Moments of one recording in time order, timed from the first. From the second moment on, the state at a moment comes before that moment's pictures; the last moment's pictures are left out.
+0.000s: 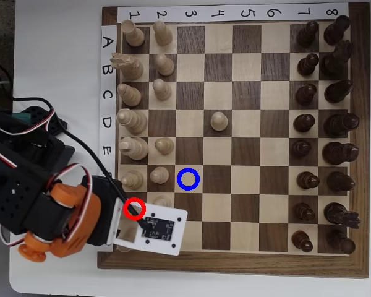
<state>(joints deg) 34.4 117.9 107.9 87.8 78.3</state>
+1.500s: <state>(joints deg) 37.2 113.9 113.1 84.2 78.0</state>
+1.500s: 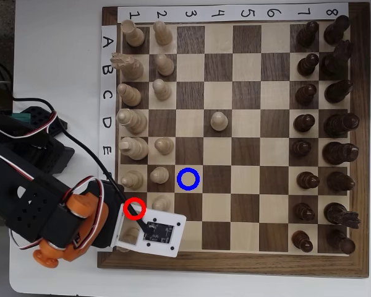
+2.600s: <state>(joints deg) 38.1 112.4 113.3 83.1 78.0</state>
